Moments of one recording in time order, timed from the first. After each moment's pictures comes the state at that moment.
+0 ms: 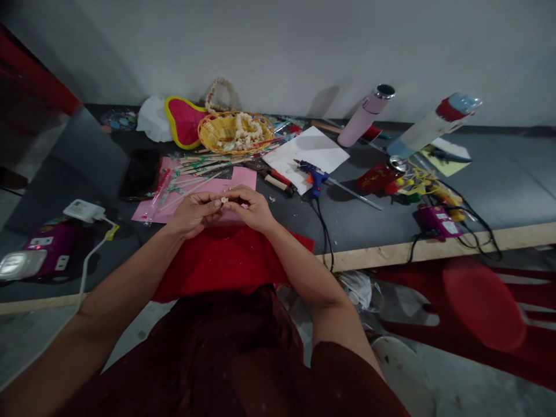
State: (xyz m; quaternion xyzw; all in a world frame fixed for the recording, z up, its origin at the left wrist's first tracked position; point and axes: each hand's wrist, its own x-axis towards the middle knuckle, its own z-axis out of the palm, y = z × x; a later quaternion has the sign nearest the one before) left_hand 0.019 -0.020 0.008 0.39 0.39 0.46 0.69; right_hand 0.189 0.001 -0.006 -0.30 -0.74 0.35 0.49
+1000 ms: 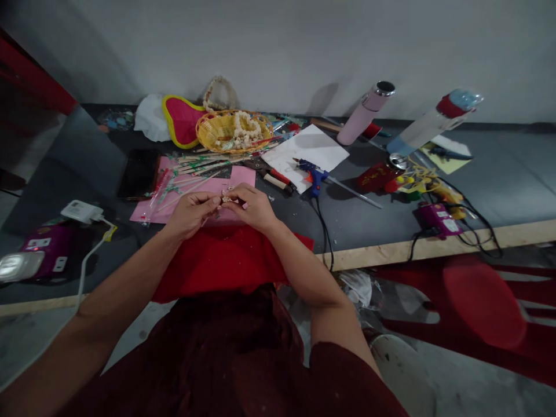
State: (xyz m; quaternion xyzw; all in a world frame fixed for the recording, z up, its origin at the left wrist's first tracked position) left_hand 0.016 -0.016 -0.004 0.48 0.42 0.47 0.62; right_hand 0.194 0.006 -0.009 -0.30 -0.81 0.20 0.46
